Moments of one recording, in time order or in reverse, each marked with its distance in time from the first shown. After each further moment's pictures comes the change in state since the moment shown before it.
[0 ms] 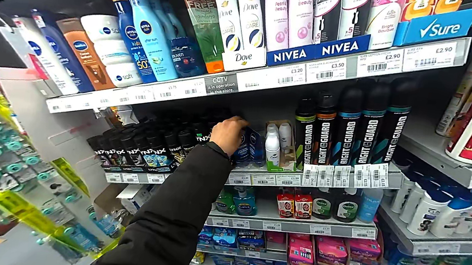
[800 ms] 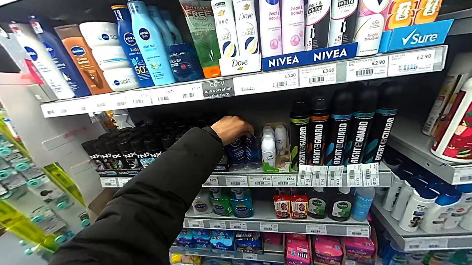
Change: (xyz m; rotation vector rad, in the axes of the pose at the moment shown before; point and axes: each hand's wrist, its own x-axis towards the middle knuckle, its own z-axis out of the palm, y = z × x) left_hand 0.040 -0.016 -0.011 0.188 -0.242 0.494; right_hand -0.008 0.012 0.001 0.005 -0.023 0.053
